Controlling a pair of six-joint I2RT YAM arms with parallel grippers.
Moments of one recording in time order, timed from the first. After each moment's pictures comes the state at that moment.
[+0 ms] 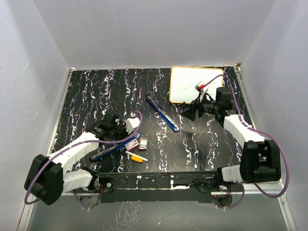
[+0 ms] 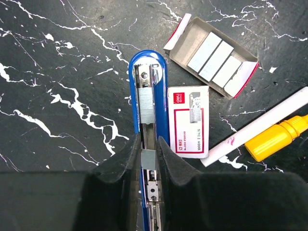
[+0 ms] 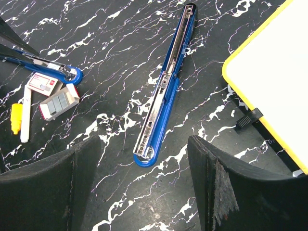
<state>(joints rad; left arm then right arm) -0.51 1.16 0.62 -0.39 0.28 0.53 0.06 1.35 0.80 0.00 -0.92 -0.21</state>
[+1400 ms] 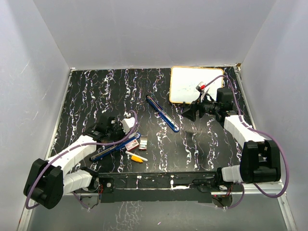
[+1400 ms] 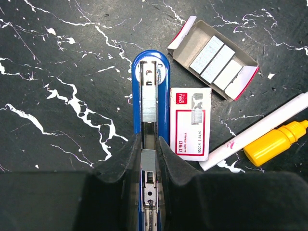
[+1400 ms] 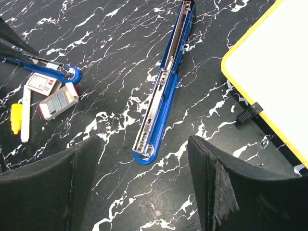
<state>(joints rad) -0.45 1.12 0.55 -0.31 0.35 0.49 0.04 1.34 0.79 0.00 -0.92 -0.21</state>
